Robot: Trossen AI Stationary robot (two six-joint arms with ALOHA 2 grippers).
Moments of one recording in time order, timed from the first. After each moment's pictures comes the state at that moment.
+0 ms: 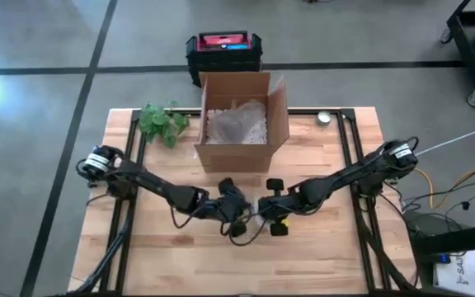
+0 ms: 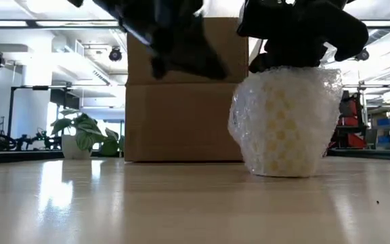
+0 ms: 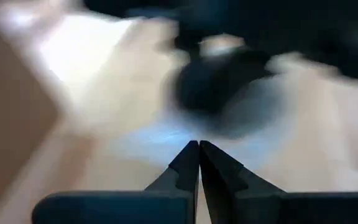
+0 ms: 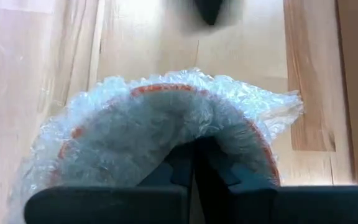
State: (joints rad) left arm -0.33 1.74 1.12 -0.07 -0.55 -0.44; right arm 0.30 1.78 1.07 -0.48 0.17 0.19
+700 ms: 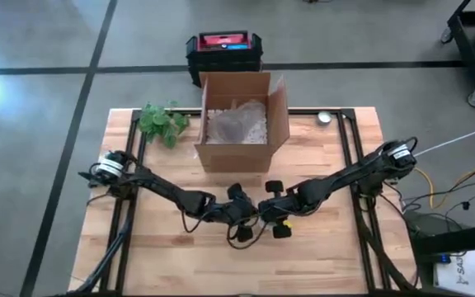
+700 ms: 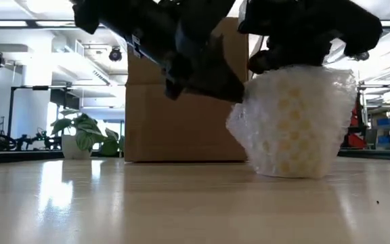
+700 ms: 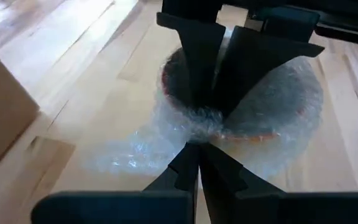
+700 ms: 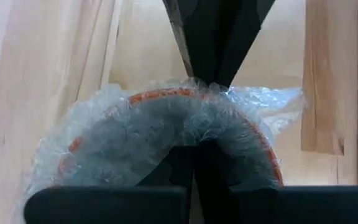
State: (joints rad) left arm -0.33 1.88 1.13 0.19 -0.40 -0.37; right arm 0.31 1.76 1.16 -0.63 0.13 0.12
